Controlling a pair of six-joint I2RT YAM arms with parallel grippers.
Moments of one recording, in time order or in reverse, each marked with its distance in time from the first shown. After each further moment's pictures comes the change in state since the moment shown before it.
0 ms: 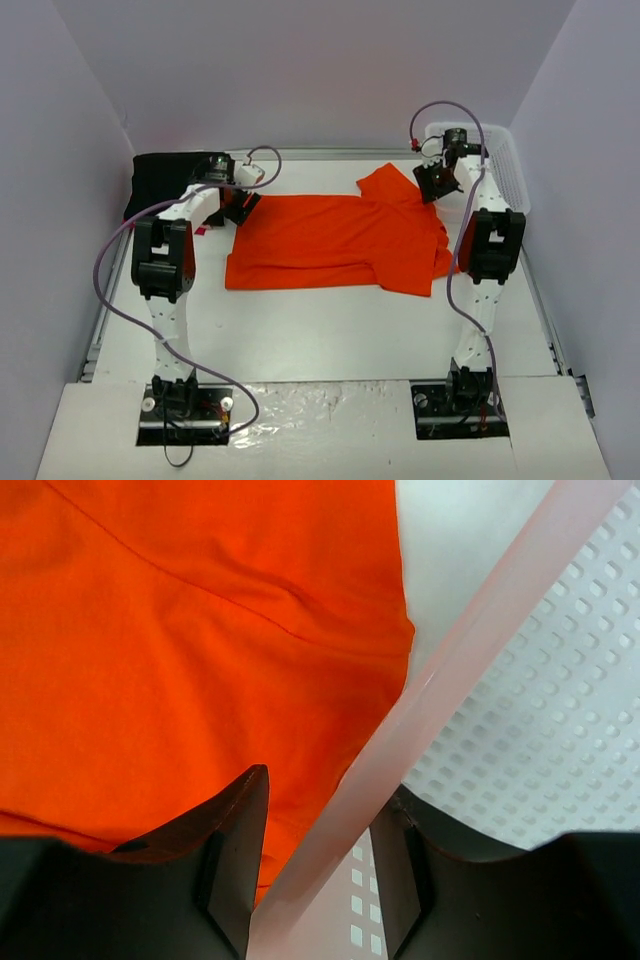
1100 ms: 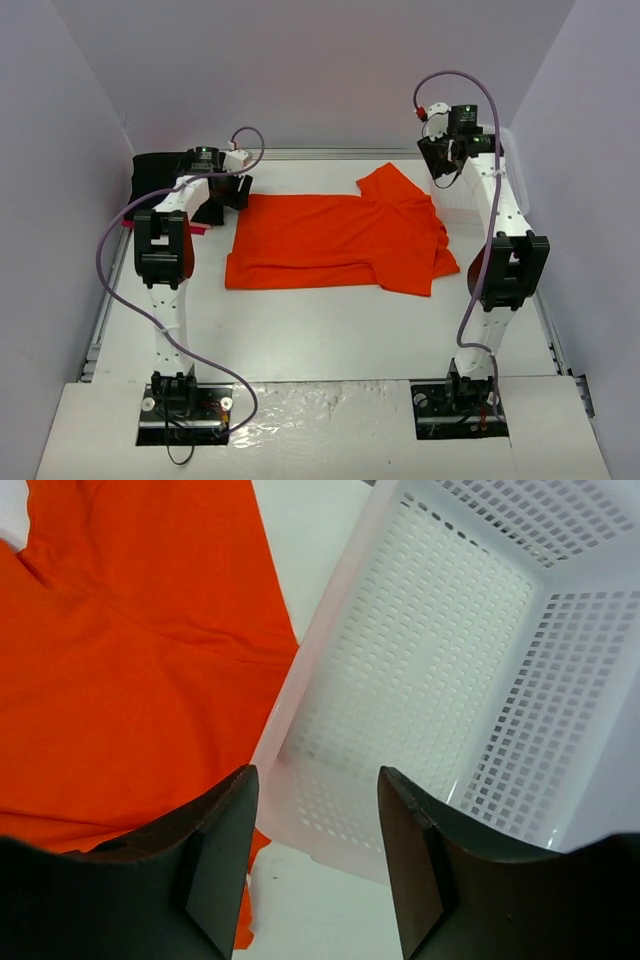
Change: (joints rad) left arm 0.097 0.179 0.219 0.018 0.300 -0.128; right arm 0.077 -0.353 -0.146 0.143 0.217 0.062
